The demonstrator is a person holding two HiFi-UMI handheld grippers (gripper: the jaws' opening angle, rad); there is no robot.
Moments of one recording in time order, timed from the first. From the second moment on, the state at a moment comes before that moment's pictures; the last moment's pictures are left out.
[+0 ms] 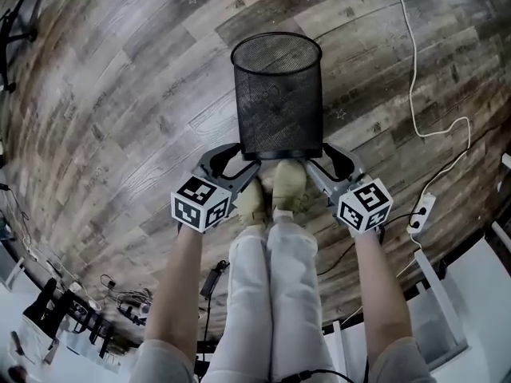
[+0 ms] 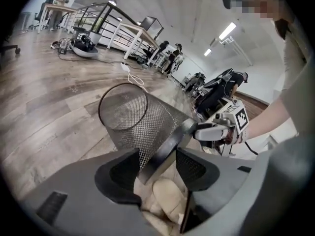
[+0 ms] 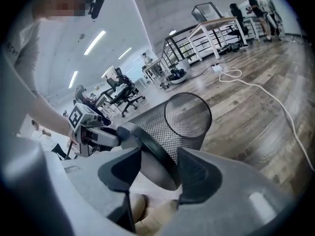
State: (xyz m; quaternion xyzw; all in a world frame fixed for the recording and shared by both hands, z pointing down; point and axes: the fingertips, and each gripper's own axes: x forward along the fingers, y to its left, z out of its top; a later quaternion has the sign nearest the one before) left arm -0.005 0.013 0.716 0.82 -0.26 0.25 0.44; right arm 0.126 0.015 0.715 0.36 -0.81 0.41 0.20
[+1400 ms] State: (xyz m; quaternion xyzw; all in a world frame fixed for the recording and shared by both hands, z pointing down) left arm -0.062 0.021 0.778 0.72 -0.35 0.24 0.54; right arm 0.123 -0.013 0.771 0.35 -0.80 0.44 0.22
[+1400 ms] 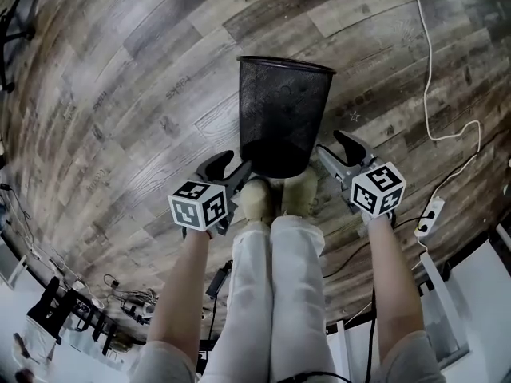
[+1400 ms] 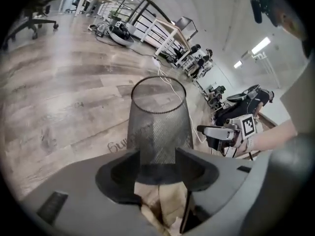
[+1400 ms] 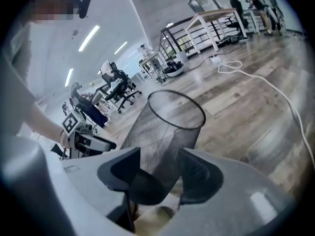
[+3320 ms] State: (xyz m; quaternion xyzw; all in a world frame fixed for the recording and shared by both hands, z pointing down) left arm -0.073 -0.087 0.695 0.61 -0.49 0.15 0.60; right arm 0.013 0.010 0.651 -0.09 -0.88 0.21 0.41
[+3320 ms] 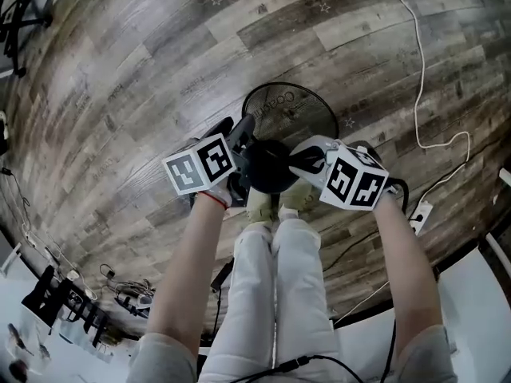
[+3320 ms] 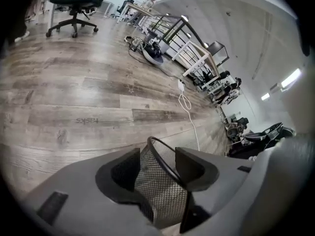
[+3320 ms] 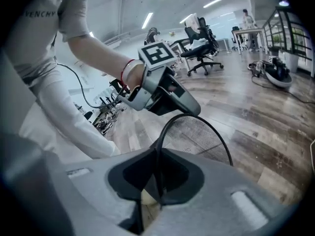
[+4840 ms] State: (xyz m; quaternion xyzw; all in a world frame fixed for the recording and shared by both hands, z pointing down) left arm -0.115 0.000 0.720 0.52 -0.49 0.27 0.65; right arm 0.086 -0.024 0.723 0.31 -0.68 0.58 0.32
